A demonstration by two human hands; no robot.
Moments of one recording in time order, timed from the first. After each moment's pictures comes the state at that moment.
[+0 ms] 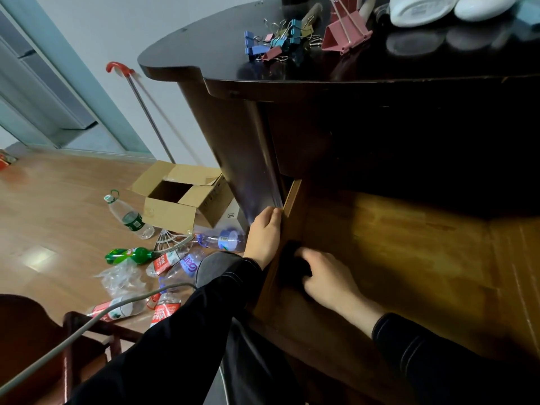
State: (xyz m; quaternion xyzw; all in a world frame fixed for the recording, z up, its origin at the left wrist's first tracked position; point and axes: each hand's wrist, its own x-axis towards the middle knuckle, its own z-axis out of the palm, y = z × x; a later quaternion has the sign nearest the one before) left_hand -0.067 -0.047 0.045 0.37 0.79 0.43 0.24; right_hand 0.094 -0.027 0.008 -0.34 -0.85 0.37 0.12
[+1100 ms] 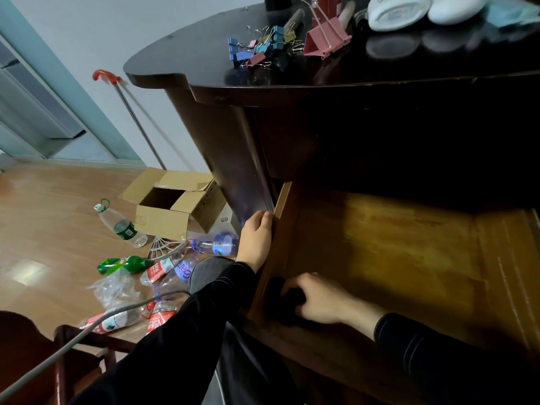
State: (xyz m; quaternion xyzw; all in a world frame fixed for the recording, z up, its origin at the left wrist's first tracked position) left_hand -0.067 -0.046 0.046 0.35 0.80 0.43 0.25; right_hand 0.102 -0.028 -0.009 -0.25 -0.85 0.45 -0.05
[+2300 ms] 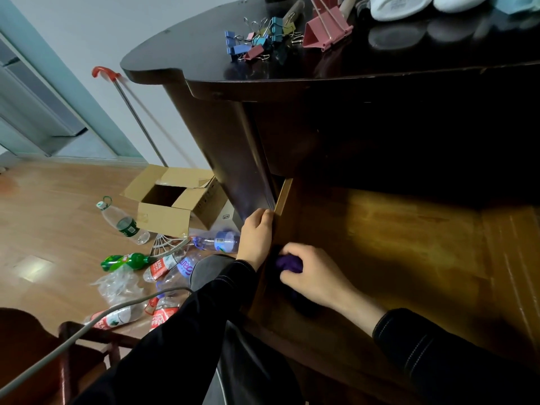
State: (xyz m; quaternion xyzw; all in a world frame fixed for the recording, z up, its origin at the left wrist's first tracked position) left_hand -0.065 -0.045 0.049 0.34 0.79 0.44 0.24; right_hand 0.090 -0.028 0.017 -0.29 -0.81 0.48 0.16
